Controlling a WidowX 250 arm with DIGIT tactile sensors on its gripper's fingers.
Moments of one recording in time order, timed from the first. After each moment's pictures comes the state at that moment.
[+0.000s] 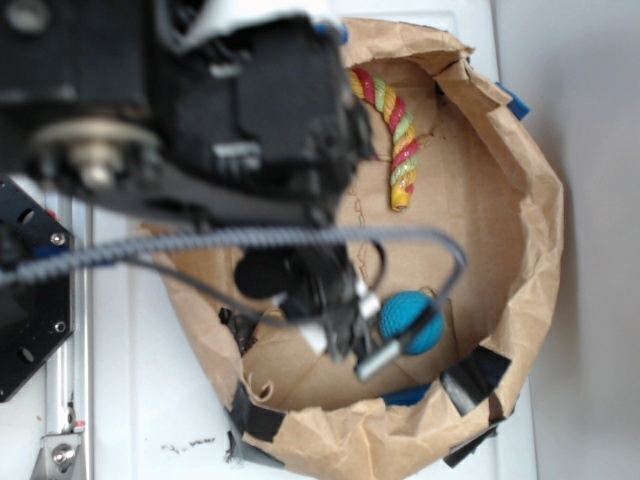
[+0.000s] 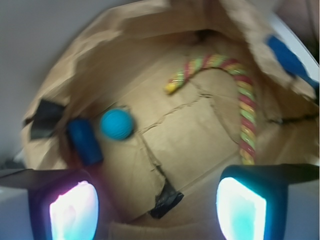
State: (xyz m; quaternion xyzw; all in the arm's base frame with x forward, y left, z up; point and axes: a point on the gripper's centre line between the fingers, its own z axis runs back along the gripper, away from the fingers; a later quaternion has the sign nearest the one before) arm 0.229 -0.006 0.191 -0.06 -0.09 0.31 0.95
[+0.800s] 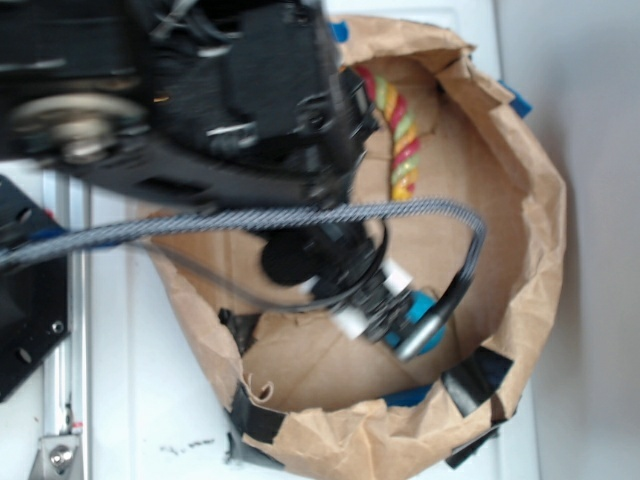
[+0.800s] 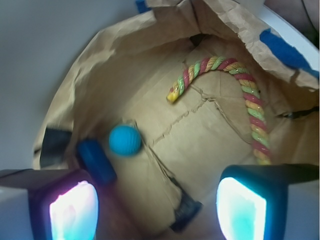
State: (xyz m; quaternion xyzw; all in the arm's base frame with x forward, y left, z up) arm 0.244 -0.002 0.183 -0.08 -0.11 0.37 0.92
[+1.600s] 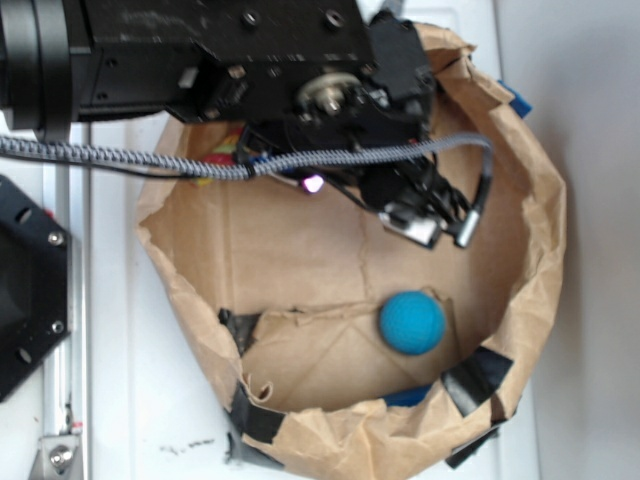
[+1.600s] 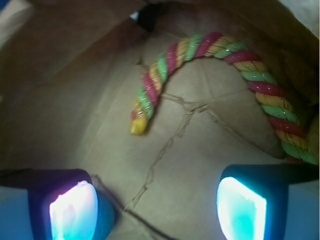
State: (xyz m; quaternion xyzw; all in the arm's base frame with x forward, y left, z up) arm 0.270 0.034 0.102 -0.07 -0.07 0.51 0.86
